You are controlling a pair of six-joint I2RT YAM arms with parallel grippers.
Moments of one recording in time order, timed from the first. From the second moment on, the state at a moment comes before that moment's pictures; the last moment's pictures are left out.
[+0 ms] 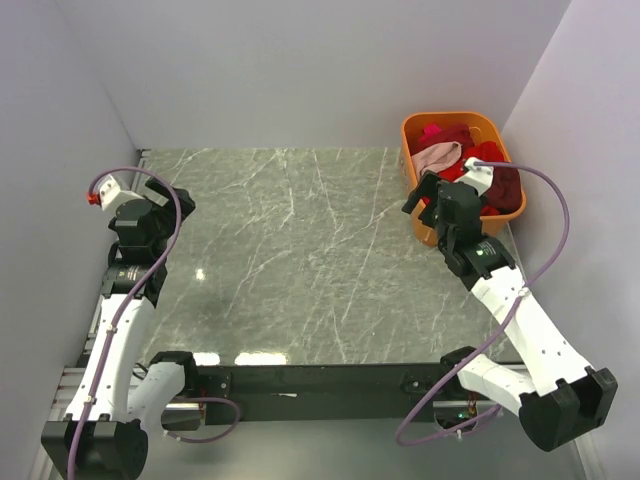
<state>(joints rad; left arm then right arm) -0.01 0.86 0.84 -0.25 -0.28 -0.73 0.35 1.02 0.99 -0.37 0.45 0.52</state>
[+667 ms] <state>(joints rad) -0.01 0.88 0.82 -0.17 -0.23 -0.72 0.00 1.63 1.54 -0.38 0.25 0.49</state>
